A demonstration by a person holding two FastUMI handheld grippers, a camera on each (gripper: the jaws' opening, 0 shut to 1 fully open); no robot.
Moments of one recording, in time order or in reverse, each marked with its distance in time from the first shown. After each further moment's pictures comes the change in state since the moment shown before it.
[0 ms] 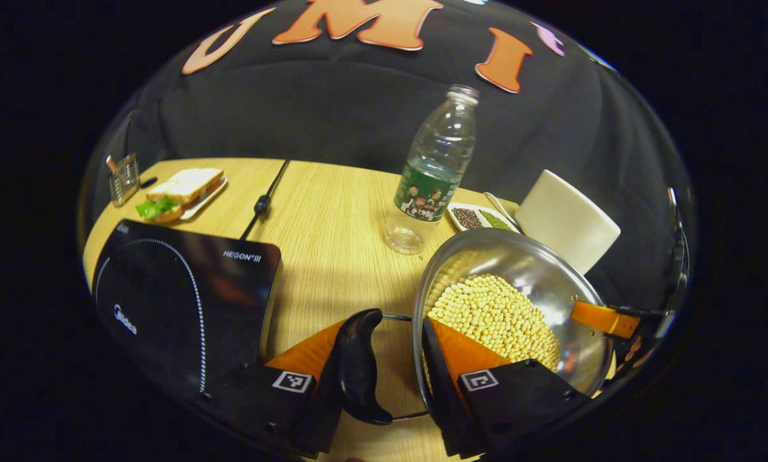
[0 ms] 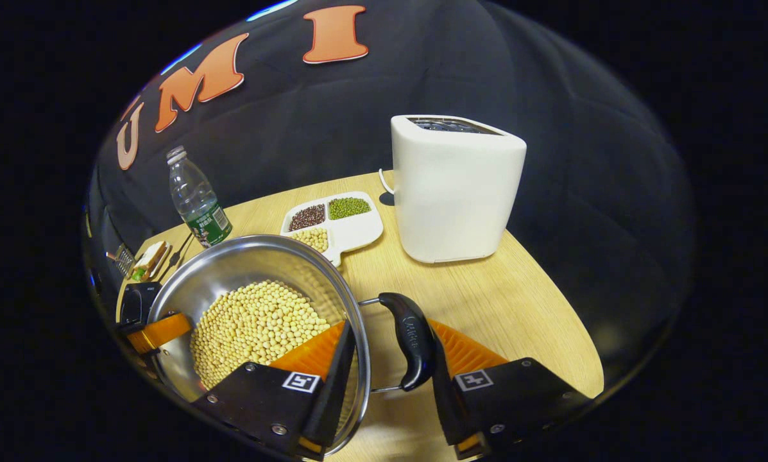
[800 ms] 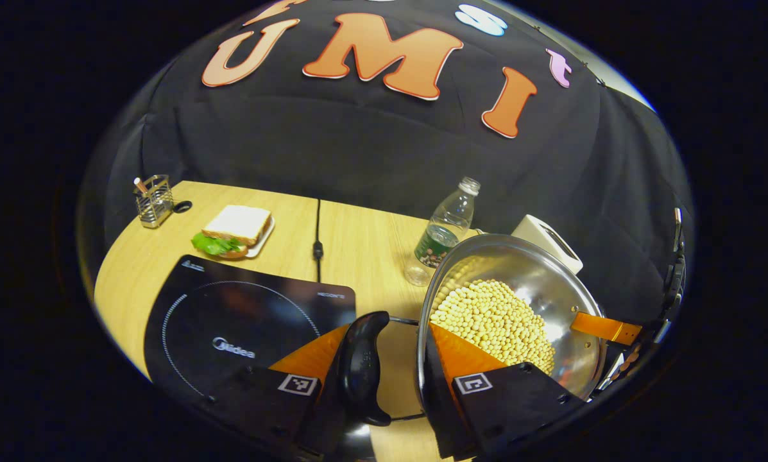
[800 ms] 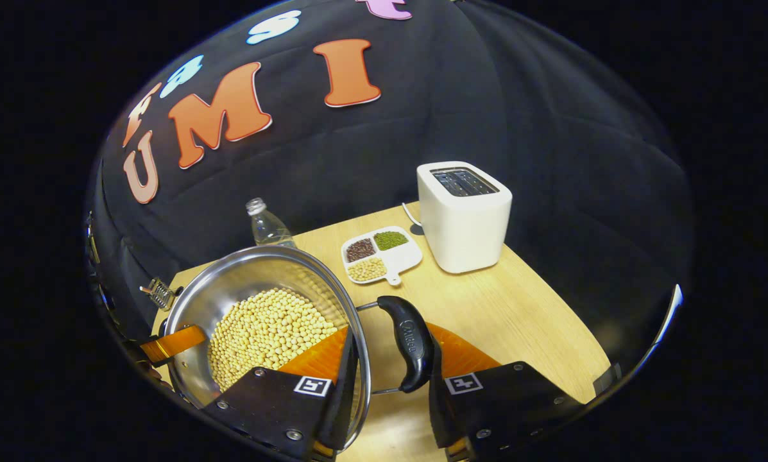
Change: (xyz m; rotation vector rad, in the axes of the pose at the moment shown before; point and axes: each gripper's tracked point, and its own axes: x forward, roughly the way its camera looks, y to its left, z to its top) left arm -0.130 0.064 0.073 -0.006 -0.093 -0.013; right arm -0.141 0.079 0.041 0.071 -0.089 0.037
